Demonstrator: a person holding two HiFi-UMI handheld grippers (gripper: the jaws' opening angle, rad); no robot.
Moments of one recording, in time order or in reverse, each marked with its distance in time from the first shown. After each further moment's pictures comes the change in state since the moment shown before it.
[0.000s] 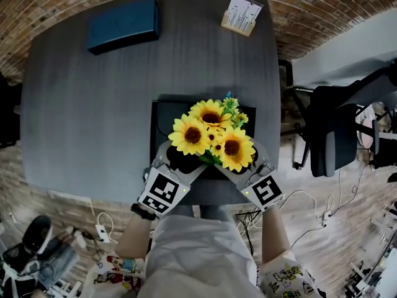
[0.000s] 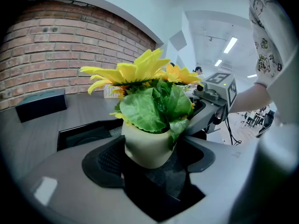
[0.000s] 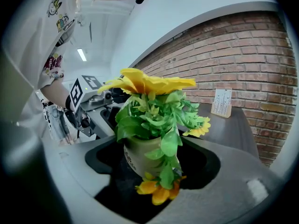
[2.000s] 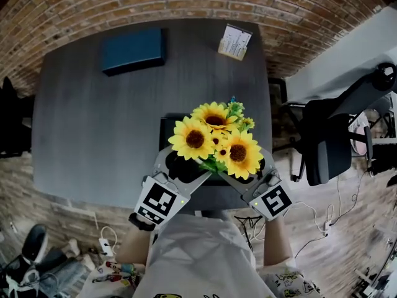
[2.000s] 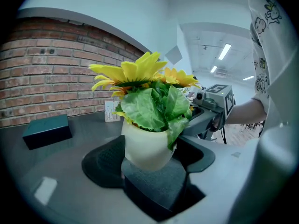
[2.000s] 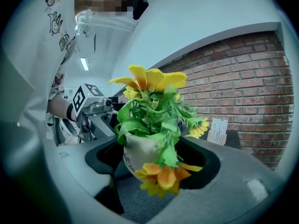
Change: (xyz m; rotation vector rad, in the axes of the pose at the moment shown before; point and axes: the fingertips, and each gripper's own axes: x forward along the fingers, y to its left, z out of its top) left arm -0.061 -0.003 0.093 0.044 -0.126 -0.006; right arm -0.039 0.004 0.113 -0.006 -0.236 -0.048
